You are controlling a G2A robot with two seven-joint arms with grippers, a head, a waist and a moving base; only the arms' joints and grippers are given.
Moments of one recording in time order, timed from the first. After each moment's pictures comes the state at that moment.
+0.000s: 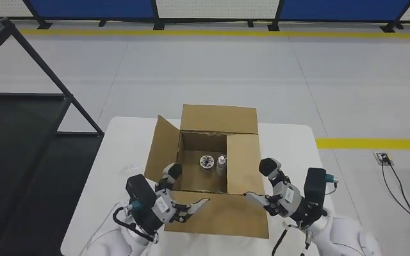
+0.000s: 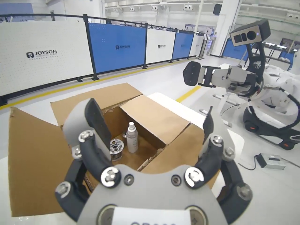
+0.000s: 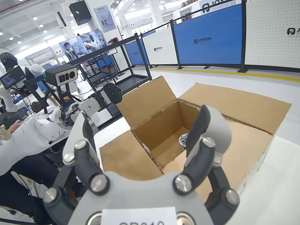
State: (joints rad) left arm 1.38 -1.20 -1.36 -2.05 1.04 -0.49 -0.04; right arm -1.35 -1.31 1.55 -2.02 -0.69 -0.70 0.38
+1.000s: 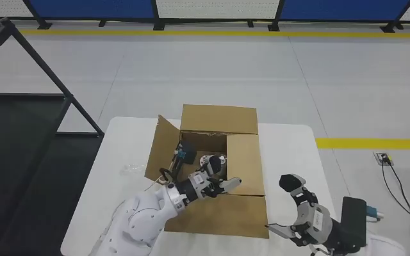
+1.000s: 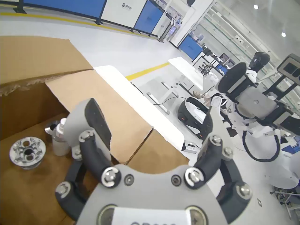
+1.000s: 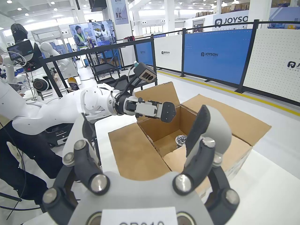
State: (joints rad) left arm 0.99 -1.25 -1.10 -1.73 0.46 -0.37 -0.47; right arm -1.51 -1.27 1.71 -2.18 -0.68 -0.86 0.37
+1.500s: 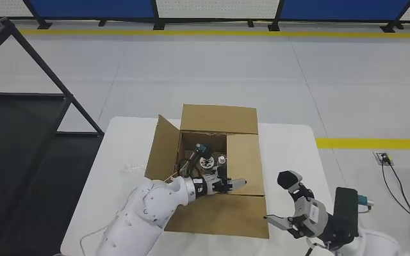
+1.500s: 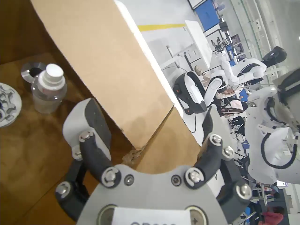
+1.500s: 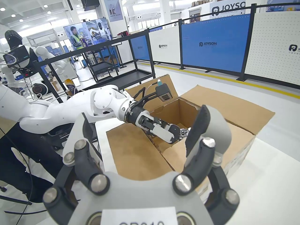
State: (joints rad) left arm 0.80 -1.28 -0.96 -1.49 0.31 -0.18 -0.73; right arm -1.50 -1.24 1.70 -2.15 -0.62 -0.82 0.42
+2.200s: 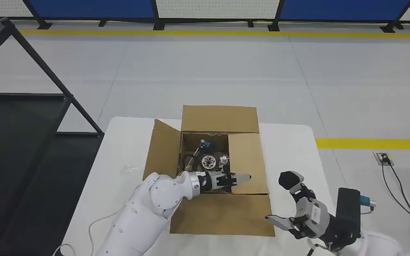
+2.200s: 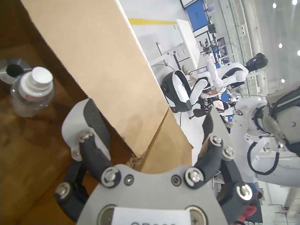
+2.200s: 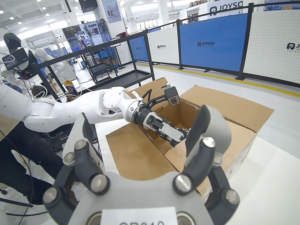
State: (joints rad) left arm 0.73 -1.32 -0.93 -1.37 0.15 -0.23 -0.73; right arm -1.51 -1.21 1.70 -2.16 -0.61 -0.80 0.39
